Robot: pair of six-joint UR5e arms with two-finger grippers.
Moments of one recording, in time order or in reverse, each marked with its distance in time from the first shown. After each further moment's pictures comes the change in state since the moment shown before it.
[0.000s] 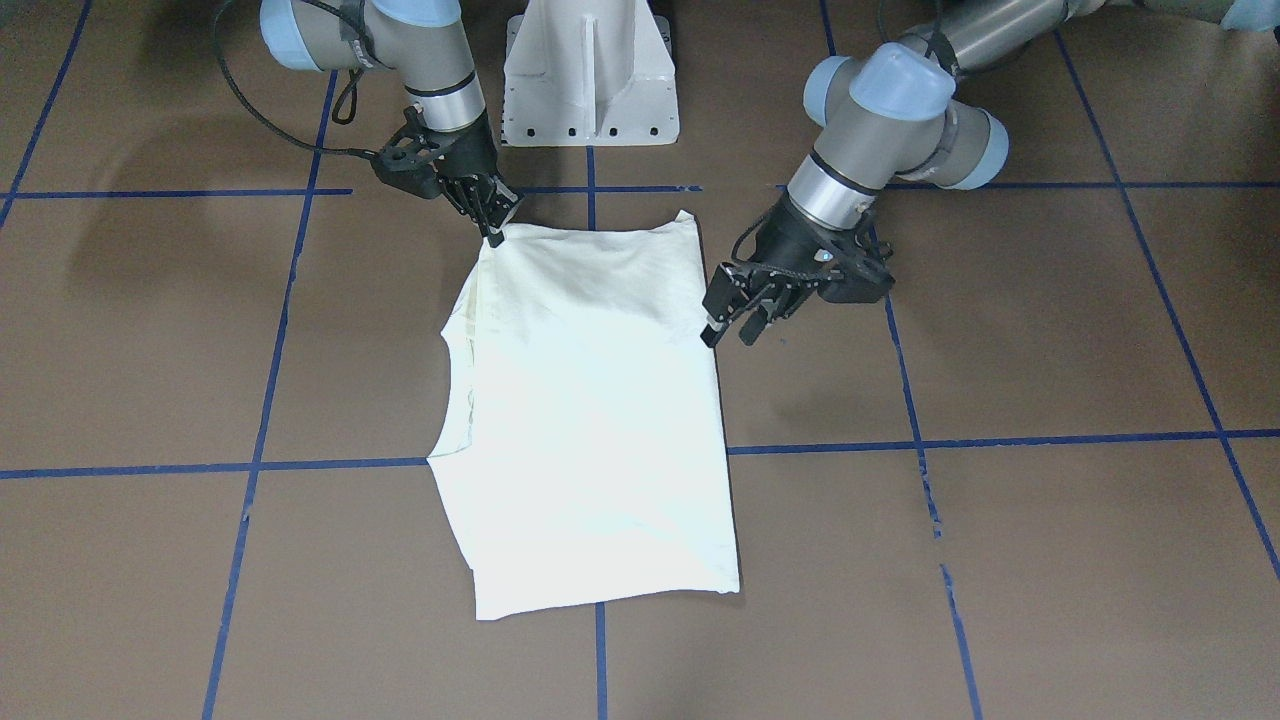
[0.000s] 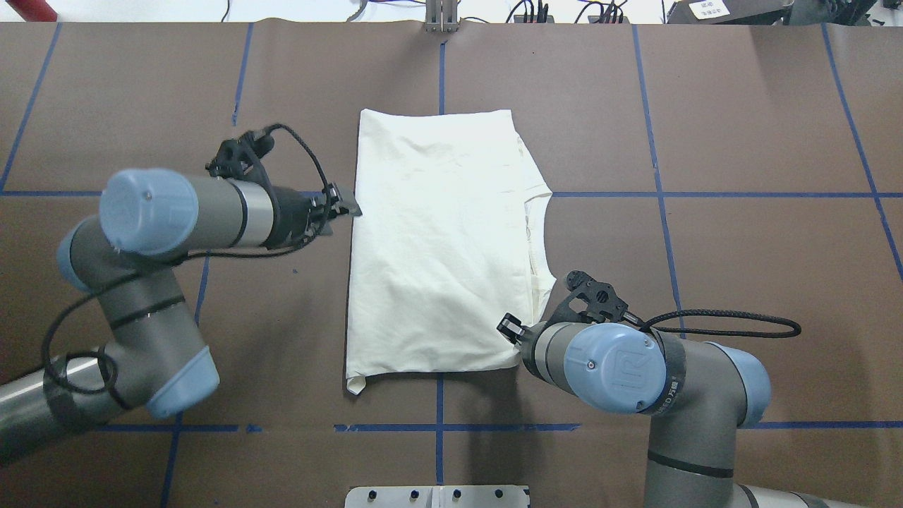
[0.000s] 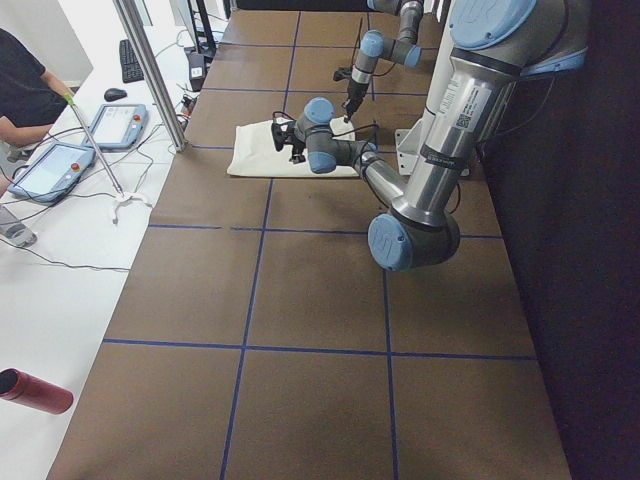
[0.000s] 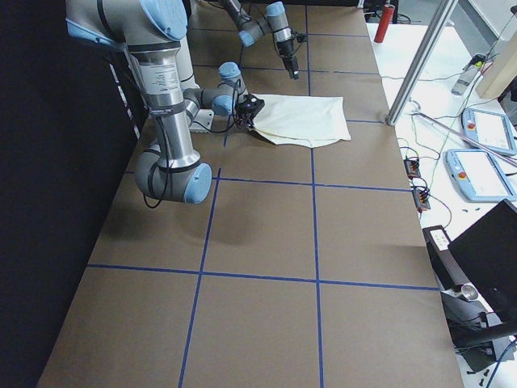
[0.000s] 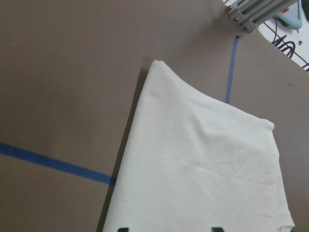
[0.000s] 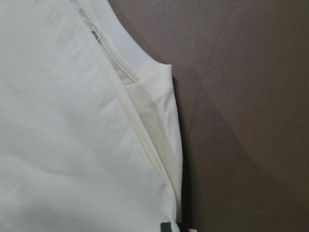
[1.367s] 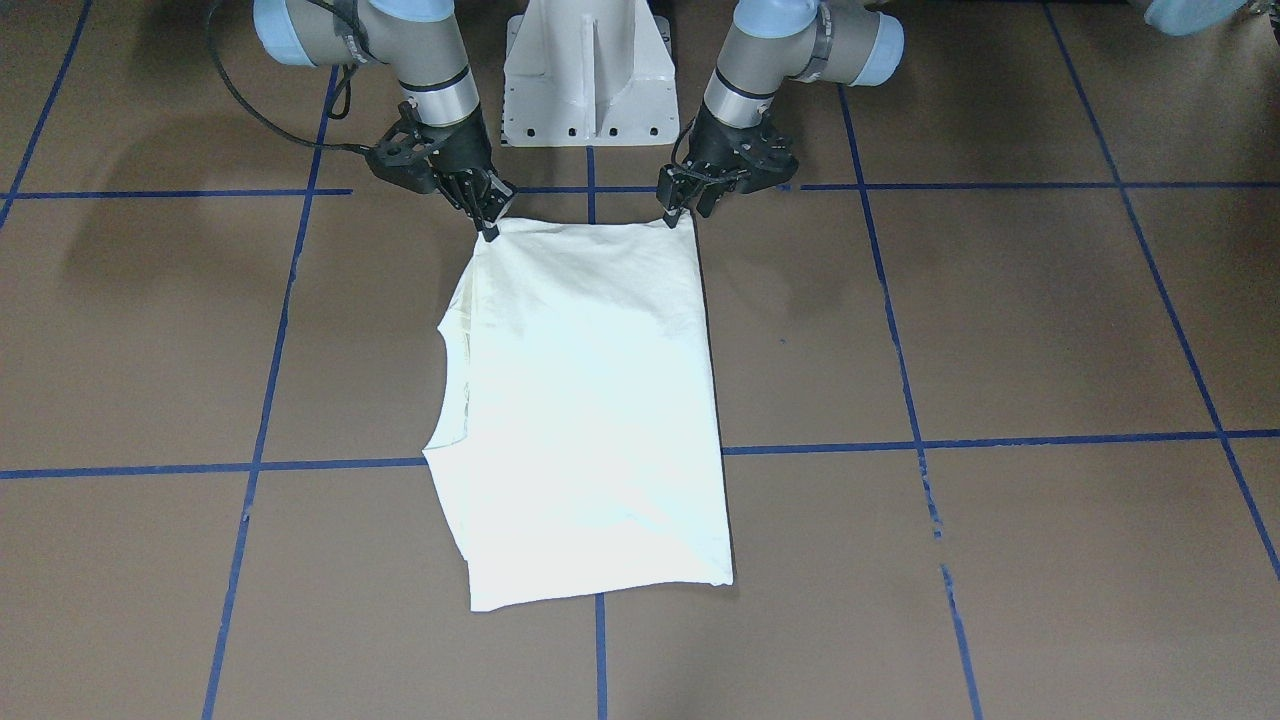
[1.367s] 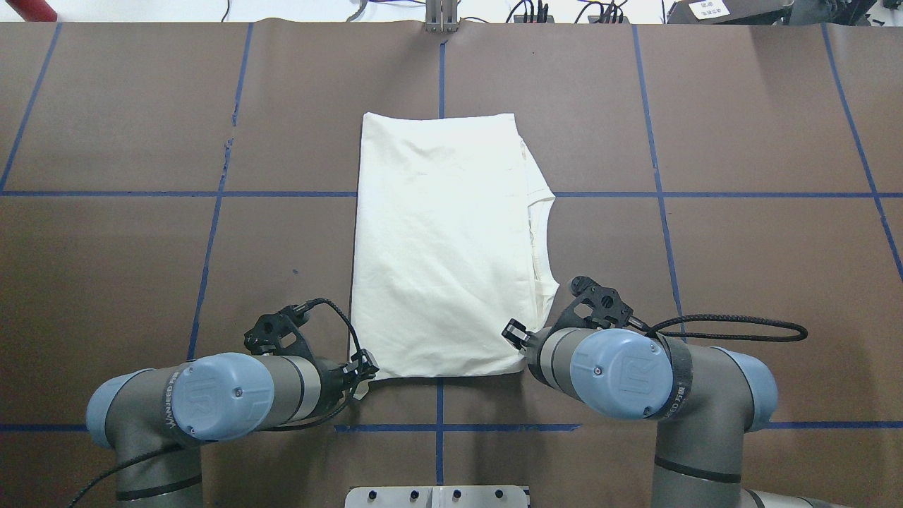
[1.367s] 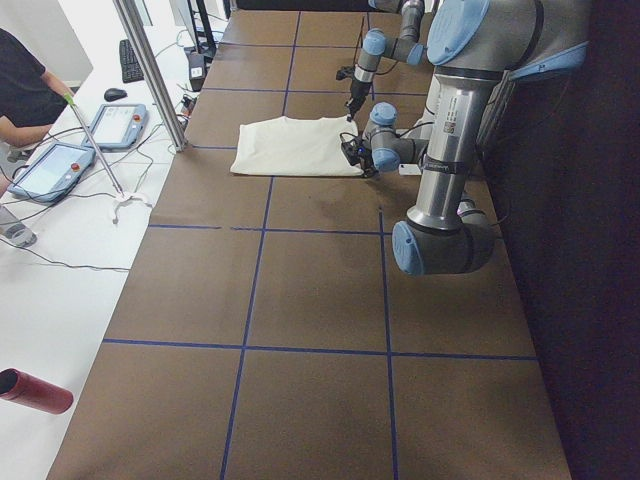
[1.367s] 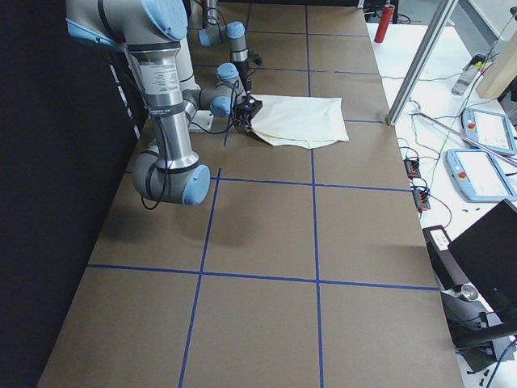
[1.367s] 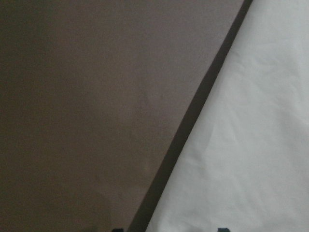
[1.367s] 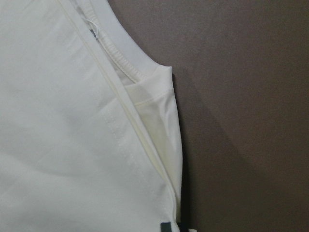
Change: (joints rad) left arm 0.334 0.065 -0.137 0.305 0.133 -0.238; right arm -0.006 -0.016 0.008 0.000 0.002 -0.002
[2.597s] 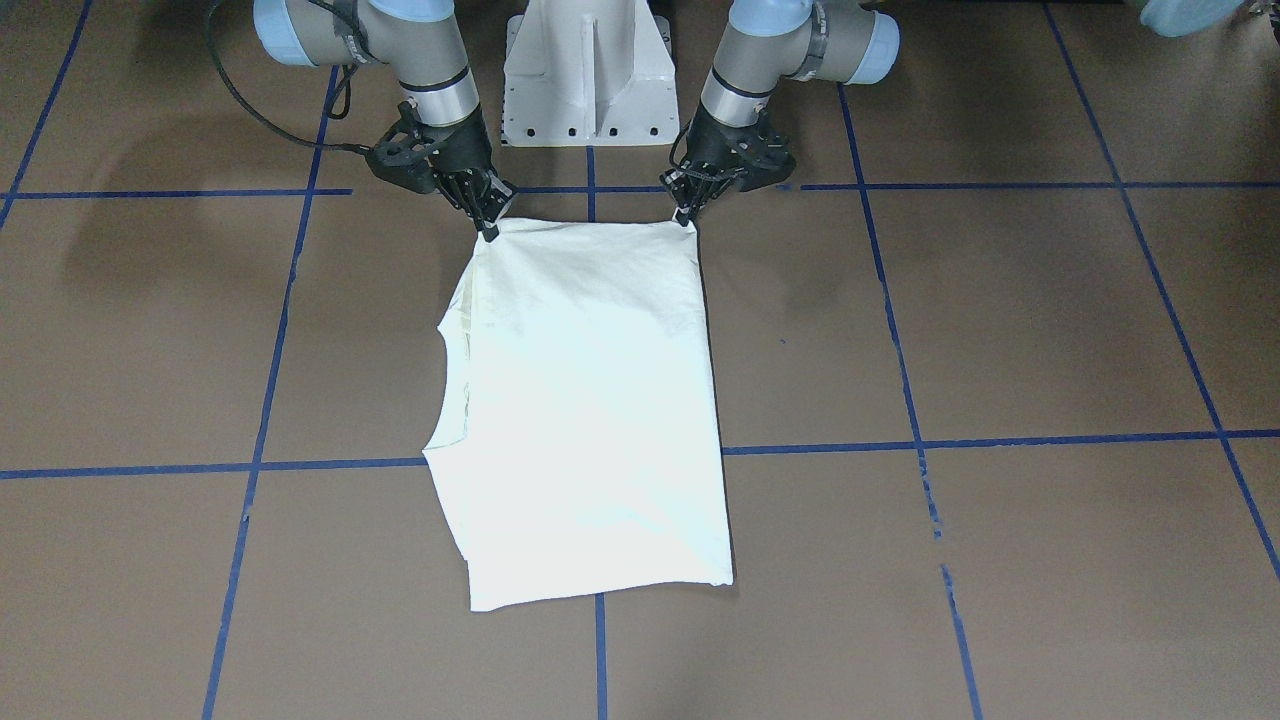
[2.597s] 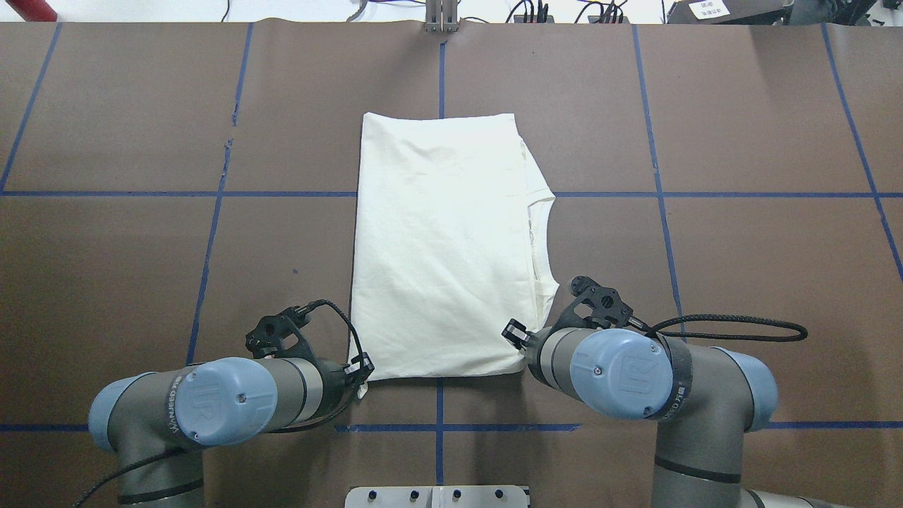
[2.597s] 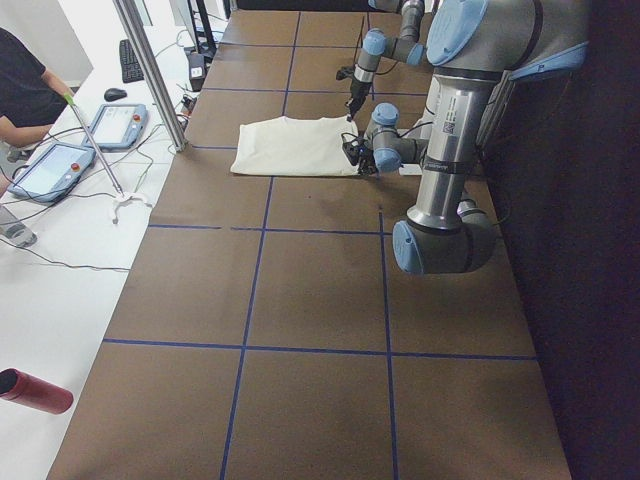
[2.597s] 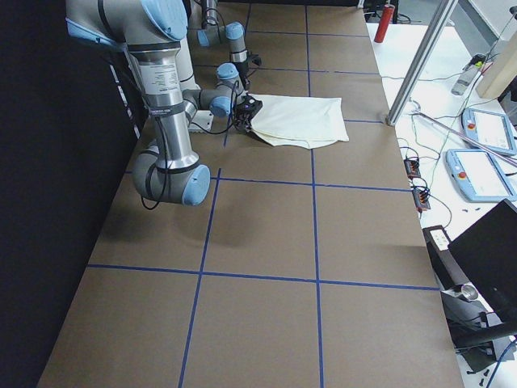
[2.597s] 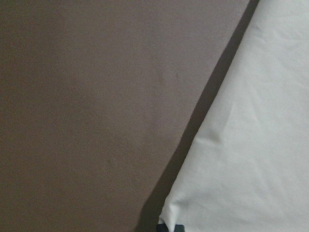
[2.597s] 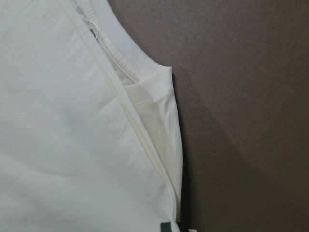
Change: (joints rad) left arm 0.005 -0.001 -0.011 0.006 0.029 -0.001; right arm -0.001 0.000 0.000 0.000 0.000 0.000
